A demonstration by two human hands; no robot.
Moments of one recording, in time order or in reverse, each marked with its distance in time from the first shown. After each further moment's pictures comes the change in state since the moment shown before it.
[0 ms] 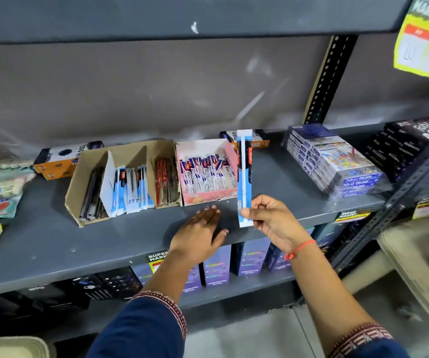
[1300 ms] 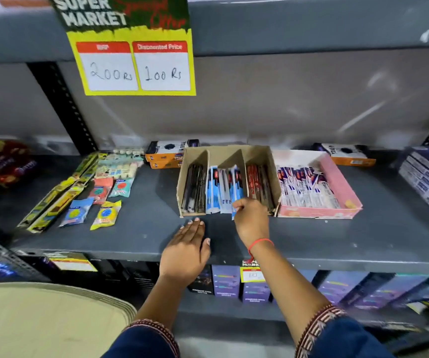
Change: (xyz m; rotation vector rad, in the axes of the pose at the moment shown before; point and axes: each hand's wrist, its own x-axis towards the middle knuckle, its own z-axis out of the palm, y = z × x) left_hand -0.131 -0.130 -0.051 0.026 0.246 -0.448; right_hand 0.065 0.056 0.221 -0.812 0.190 -0.170
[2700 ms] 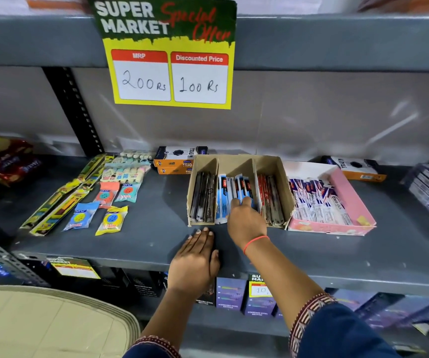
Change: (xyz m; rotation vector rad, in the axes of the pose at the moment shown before) left_hand -0.002 0.003 -0.007 -0.052 0.040 0.002; right_hand 0.018 -0.016 0.026 -0.834 -0.140 -0.260
